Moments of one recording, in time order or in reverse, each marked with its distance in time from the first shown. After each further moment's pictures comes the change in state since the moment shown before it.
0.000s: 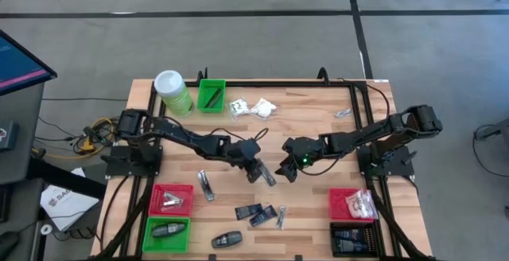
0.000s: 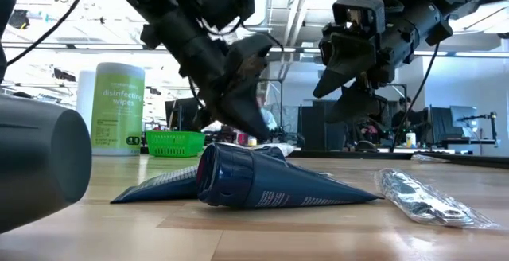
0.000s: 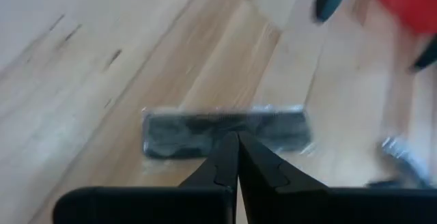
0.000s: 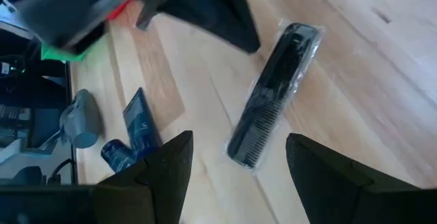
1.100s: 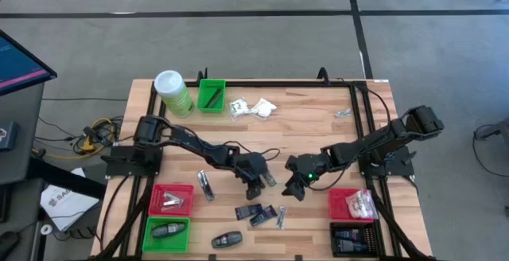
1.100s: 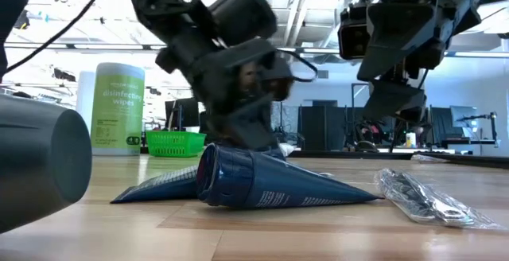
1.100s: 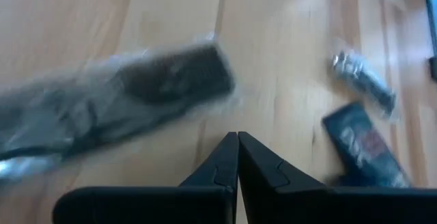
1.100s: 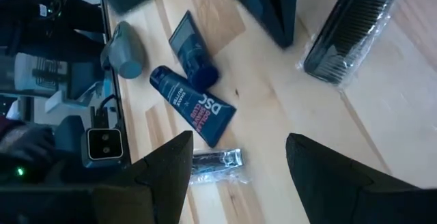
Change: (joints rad) left arm -0.056 0.194 0.101 0.076 0.261 0.157; right arm 0.165 0.000 0.000 -0.017 -0.074 0.123
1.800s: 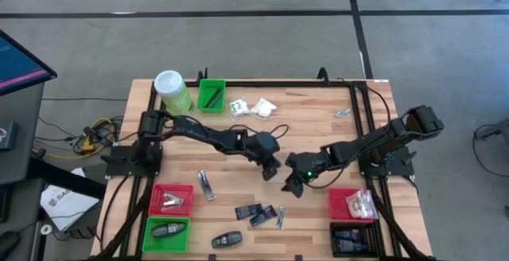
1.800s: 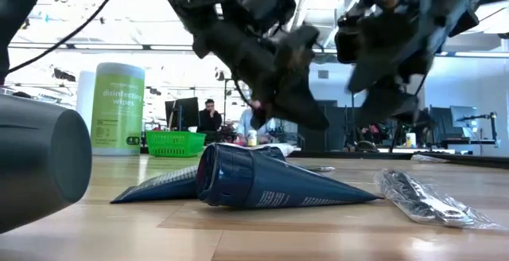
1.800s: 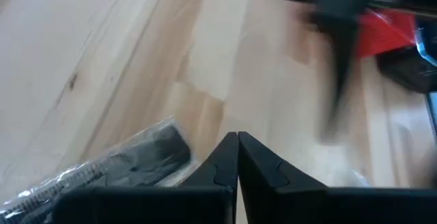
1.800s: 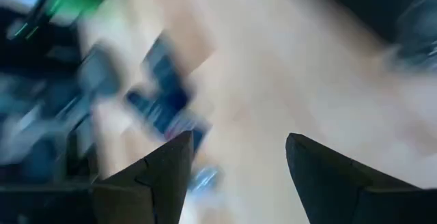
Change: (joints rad) left arm 0.125 0.000 0.160 -0.043 -0.083 0.028; right arm -0.025 -0.002 0.000 -0.028 0.072 -0.016
